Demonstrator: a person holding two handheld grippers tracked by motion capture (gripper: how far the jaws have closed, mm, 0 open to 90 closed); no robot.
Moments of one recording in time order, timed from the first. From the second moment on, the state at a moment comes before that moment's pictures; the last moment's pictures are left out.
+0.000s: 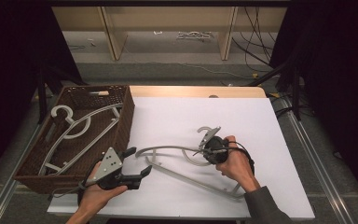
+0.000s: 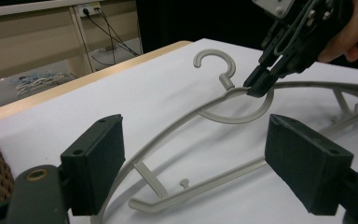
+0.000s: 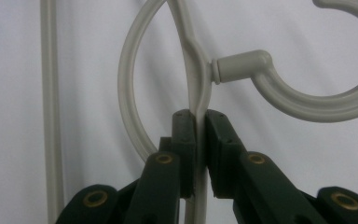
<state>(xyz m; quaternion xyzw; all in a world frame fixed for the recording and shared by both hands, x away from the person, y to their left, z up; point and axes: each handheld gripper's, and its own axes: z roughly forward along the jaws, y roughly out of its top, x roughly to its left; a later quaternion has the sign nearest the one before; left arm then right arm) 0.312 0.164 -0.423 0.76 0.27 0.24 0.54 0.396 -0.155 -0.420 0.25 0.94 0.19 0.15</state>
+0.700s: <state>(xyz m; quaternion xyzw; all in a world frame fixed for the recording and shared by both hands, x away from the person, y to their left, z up) 0.375 0.061 -0.427 0.85 0.23 0.20 0.44 0.375 -0.149 -0.391 0.20 0.94 0.20 0.18</state>
